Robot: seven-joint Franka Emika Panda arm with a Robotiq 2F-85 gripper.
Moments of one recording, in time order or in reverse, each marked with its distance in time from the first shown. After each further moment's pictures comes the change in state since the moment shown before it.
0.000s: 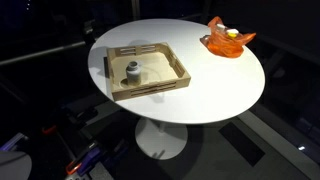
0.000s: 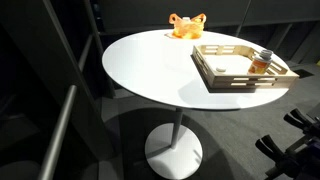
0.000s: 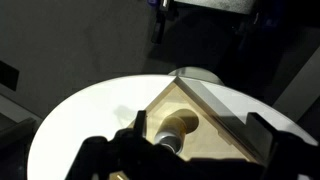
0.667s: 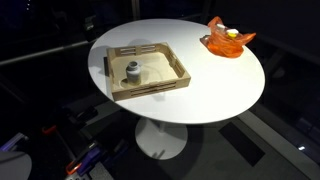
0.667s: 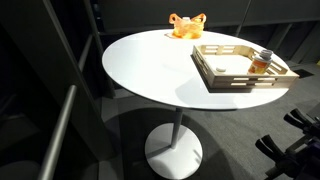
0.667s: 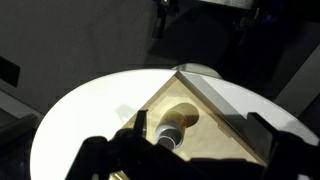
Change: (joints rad) arm 0.002 0.004 0.001 0.018 -0.001 0.000 0.000
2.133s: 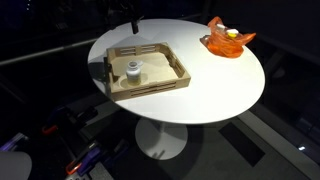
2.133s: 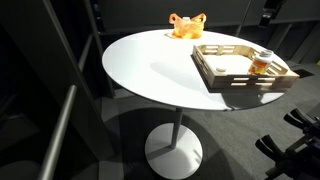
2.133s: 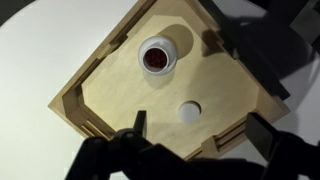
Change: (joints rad) arm 0.020 0.528 -0.064 0.349 0.082 0.202 -0.112
